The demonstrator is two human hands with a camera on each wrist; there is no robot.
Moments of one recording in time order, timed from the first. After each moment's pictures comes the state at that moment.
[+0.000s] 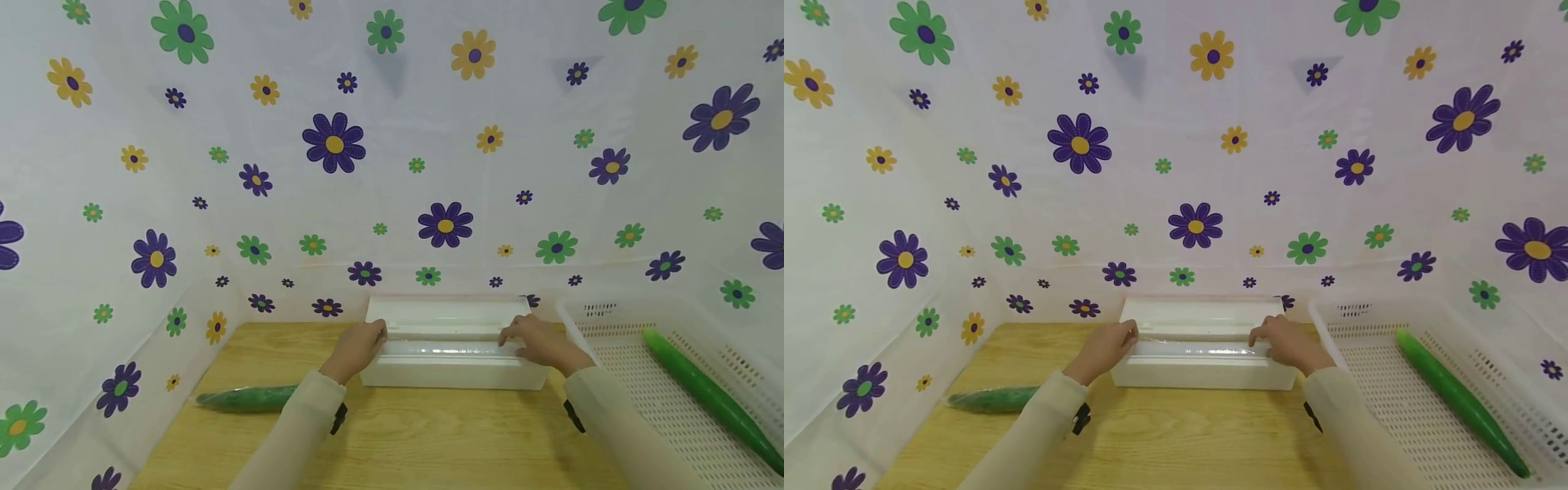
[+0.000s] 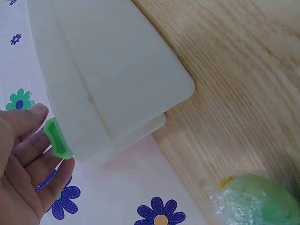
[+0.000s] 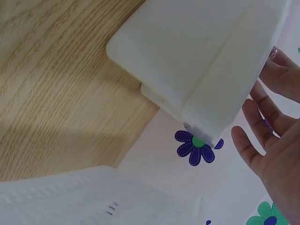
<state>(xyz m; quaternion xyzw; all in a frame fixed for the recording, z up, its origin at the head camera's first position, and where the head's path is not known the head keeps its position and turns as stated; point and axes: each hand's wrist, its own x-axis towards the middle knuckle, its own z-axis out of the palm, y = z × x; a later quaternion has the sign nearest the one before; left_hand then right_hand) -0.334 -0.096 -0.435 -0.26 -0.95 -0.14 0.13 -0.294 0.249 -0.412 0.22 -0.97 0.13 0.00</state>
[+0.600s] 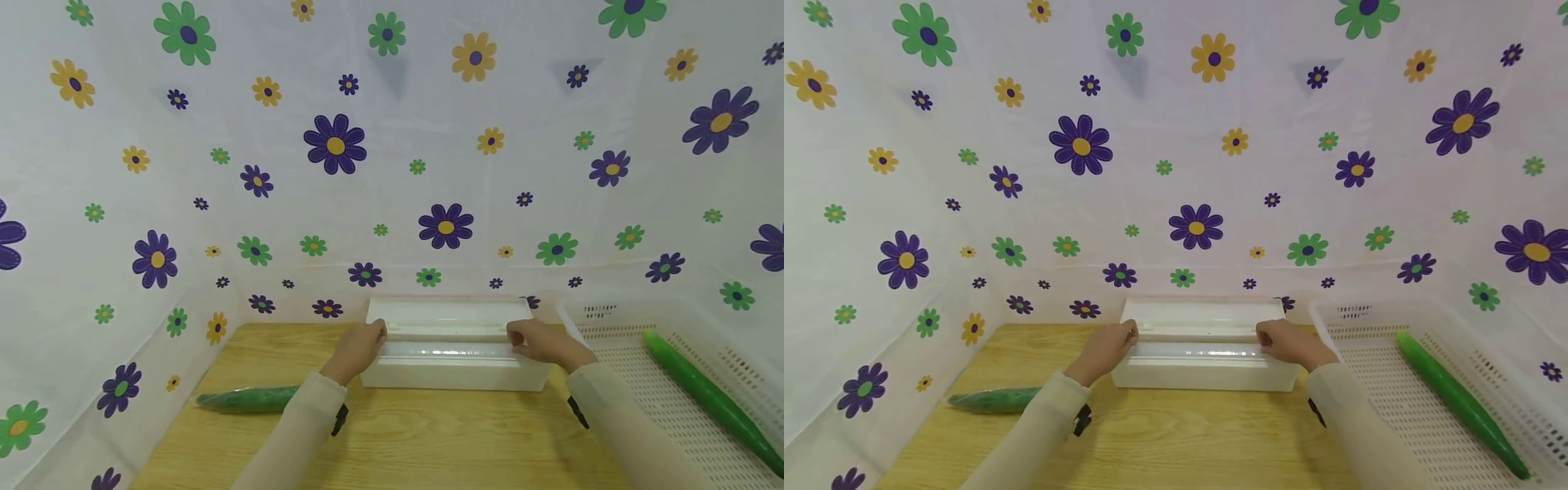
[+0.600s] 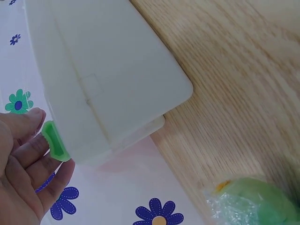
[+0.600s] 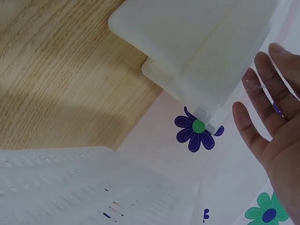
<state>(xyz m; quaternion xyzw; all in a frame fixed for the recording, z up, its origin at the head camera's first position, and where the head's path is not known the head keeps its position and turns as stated) -0.334 -0.095 -0.435 -0.25 -0.95 -0.12 0.12 -0.299 0.254 -0.407 0.25 -0.95 0.19 -0.04</state>
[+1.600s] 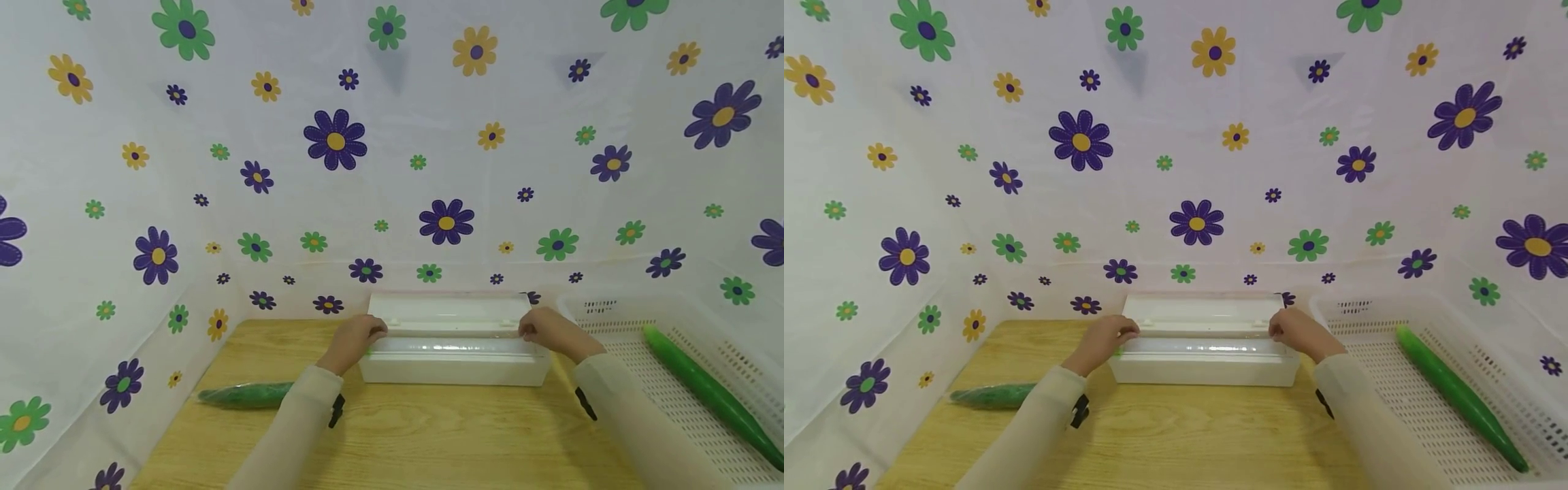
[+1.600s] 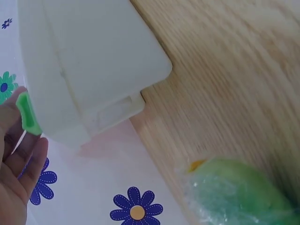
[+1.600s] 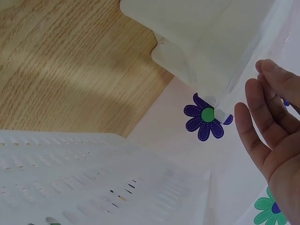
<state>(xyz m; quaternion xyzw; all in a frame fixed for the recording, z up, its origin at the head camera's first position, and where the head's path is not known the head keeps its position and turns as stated) -0.347 -0.106 -0.440 -0.27 -0.94 -0.19 0.12 -0.303 0.270 -0.403 0.21 -0.96 0.18 -0.02</state>
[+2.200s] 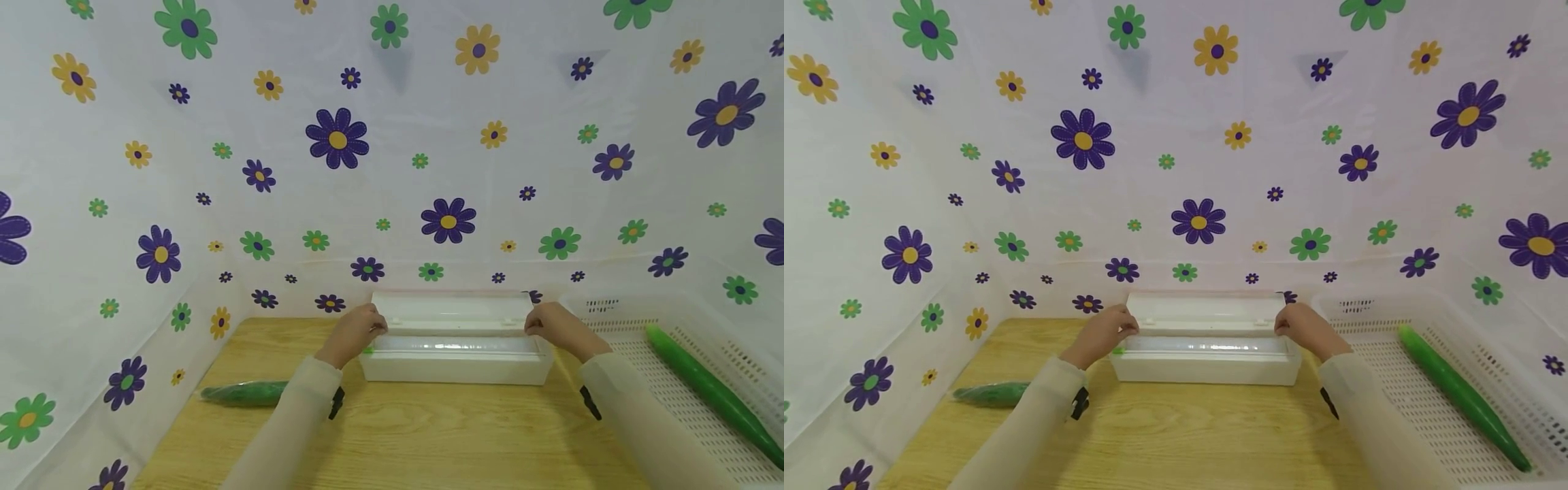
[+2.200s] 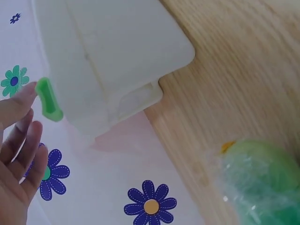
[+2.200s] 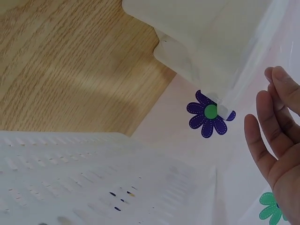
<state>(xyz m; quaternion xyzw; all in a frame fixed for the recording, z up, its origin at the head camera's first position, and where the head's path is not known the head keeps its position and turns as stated) -0.349 -0.111 -0.425 -0.30 -0.93 -0.16 0.12 -0.300 0.272 -0.396 0.18 -0.96 0.21 -0.01</state>
